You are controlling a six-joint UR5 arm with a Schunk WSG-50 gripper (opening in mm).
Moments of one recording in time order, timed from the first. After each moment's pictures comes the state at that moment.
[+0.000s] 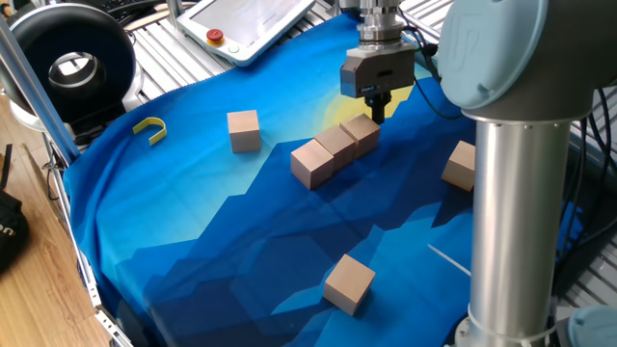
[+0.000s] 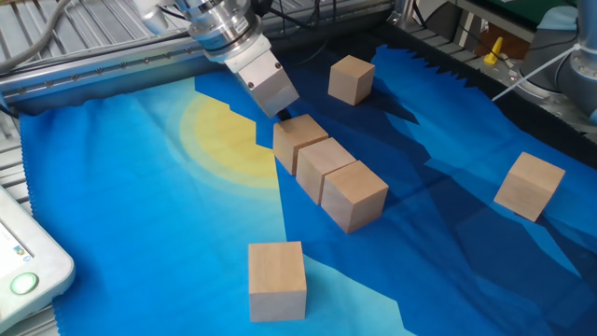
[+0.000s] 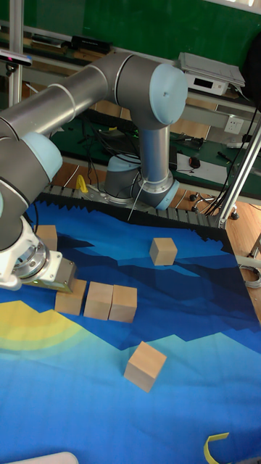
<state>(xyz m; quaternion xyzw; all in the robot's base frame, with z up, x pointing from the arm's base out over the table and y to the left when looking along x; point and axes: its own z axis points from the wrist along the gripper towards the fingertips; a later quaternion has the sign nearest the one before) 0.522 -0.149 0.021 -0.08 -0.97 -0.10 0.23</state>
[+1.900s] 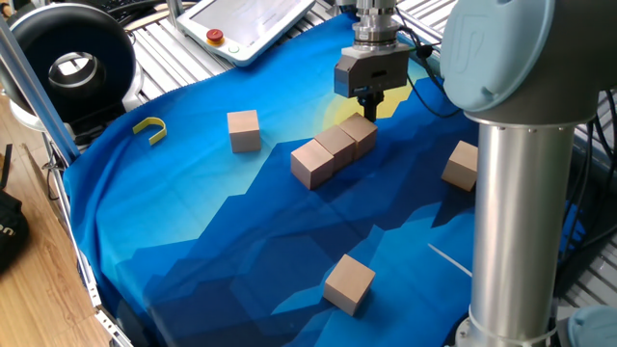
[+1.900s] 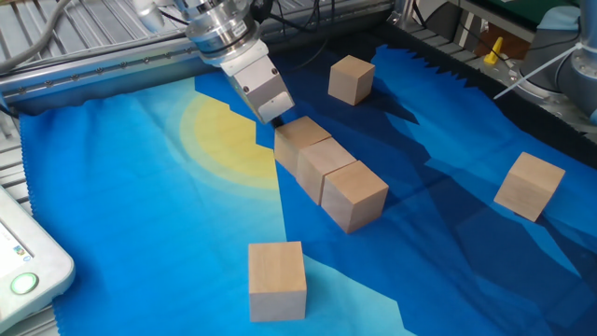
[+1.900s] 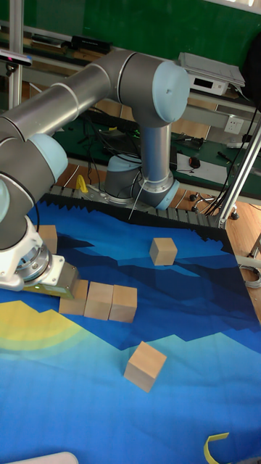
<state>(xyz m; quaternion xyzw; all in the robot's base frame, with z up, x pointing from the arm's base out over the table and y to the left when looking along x) 0.535 -0.137 0.018 -0.09 -0.97 -0.11 0.21</state>
